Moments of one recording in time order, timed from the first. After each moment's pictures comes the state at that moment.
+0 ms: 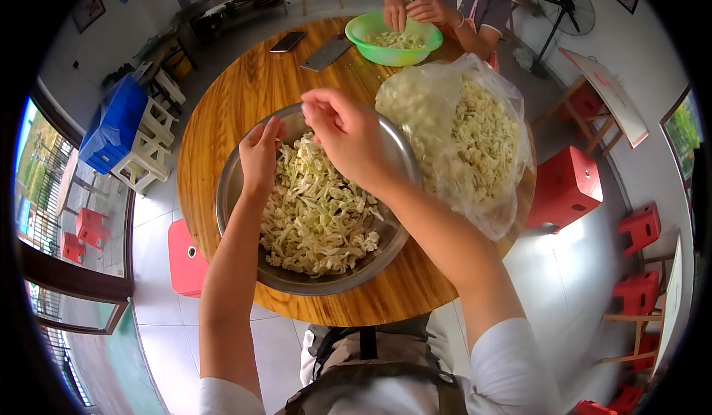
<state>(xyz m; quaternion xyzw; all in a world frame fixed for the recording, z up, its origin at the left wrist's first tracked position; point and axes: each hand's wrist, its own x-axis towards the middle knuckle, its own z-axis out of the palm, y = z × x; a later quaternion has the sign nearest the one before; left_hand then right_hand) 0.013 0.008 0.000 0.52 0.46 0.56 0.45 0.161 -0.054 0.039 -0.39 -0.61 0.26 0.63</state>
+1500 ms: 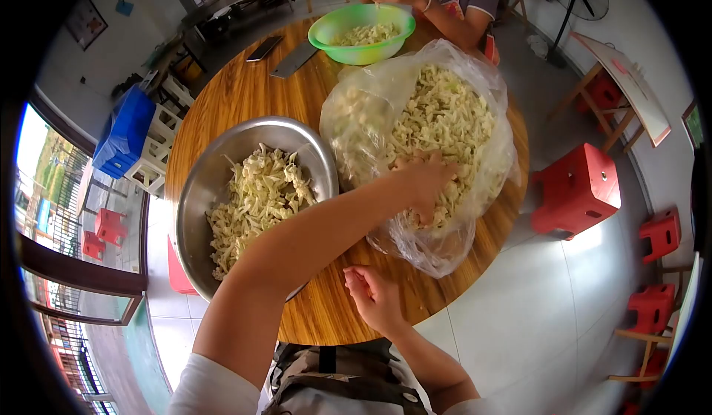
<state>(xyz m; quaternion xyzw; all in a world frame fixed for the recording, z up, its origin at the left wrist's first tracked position) 0.325 -0.069 -0.018 0.95 0.22 -0.18 0.13 0.254 -0.240 -0.114 -0.56 -0.48 0.38 0.56</state>
